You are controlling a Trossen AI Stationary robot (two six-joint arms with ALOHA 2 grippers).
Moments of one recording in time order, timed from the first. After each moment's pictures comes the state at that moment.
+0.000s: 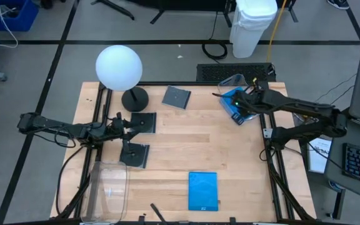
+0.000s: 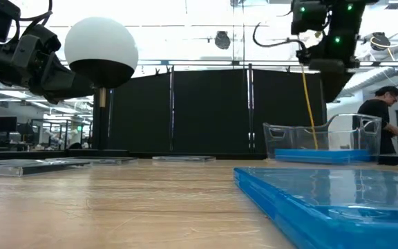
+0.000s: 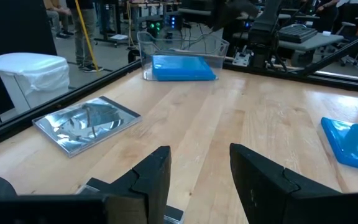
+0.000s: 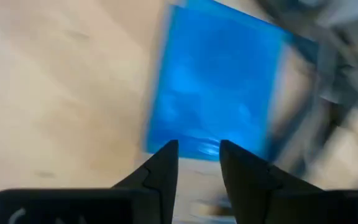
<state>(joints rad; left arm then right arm) -0.14 0.37 0.01 0.18 -0.42 -0.16 -0.38 1.14 0.96 -1.13 0.34 0.38</state>
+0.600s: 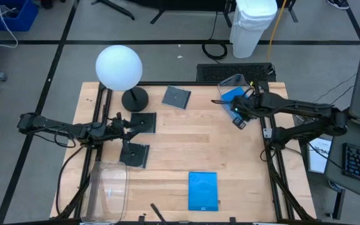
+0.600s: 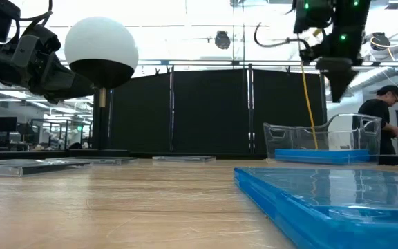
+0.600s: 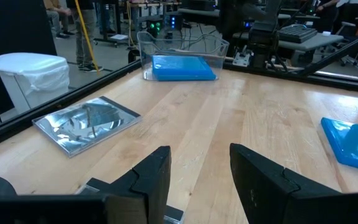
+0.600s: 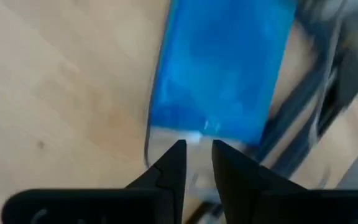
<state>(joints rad) -0.14 0.37 0.01 0.18 -0.42 -0.16 -0.33 1.16 0.96 -1.29 0.38 0.43</state>
